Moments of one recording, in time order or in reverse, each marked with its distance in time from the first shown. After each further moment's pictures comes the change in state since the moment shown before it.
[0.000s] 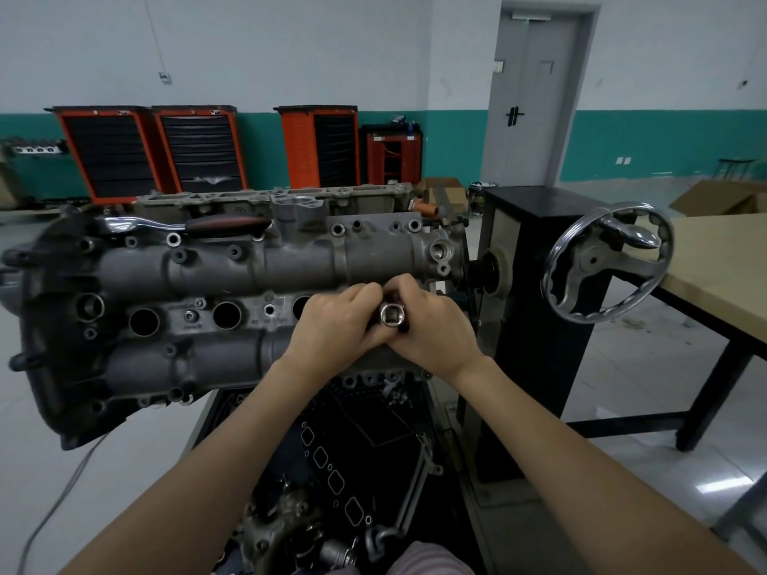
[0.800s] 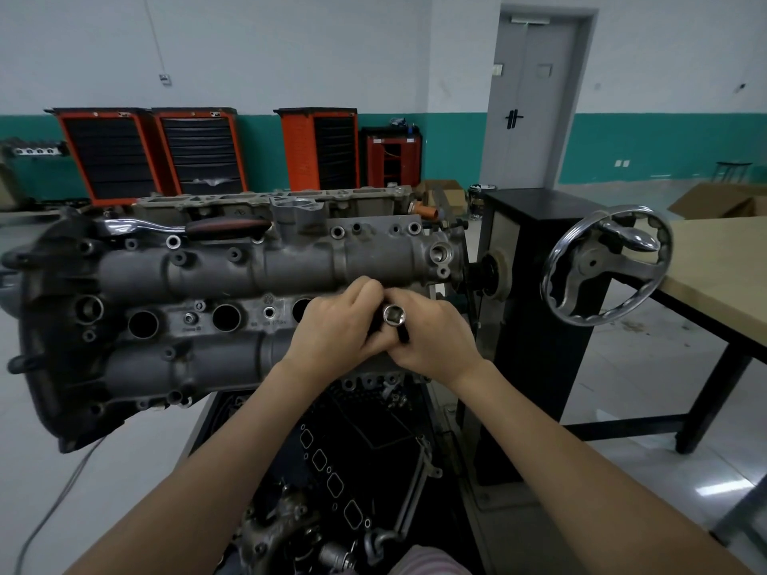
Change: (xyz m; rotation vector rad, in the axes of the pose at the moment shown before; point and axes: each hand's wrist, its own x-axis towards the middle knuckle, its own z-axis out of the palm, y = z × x) left_hand 0.000 0.003 0.002 0.042 -0.006 -0.012; right_hand -0.001 -0.001 -0.002 -0.013 -0.053 -0.042
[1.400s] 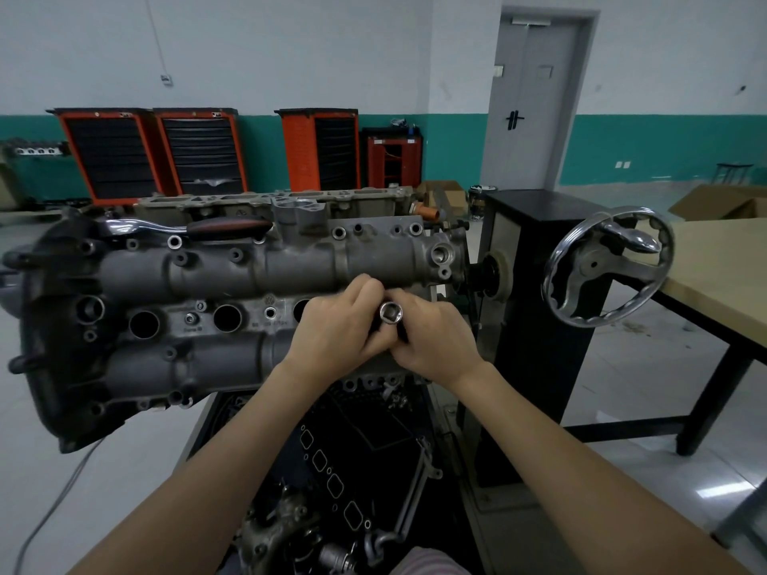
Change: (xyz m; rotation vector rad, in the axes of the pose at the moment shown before) left_hand 0.002 0.003 -0.005 -0.005 -0.012 -0.005; right_hand 0.000 0.000 0.000 -0.037 0.018 -0.004
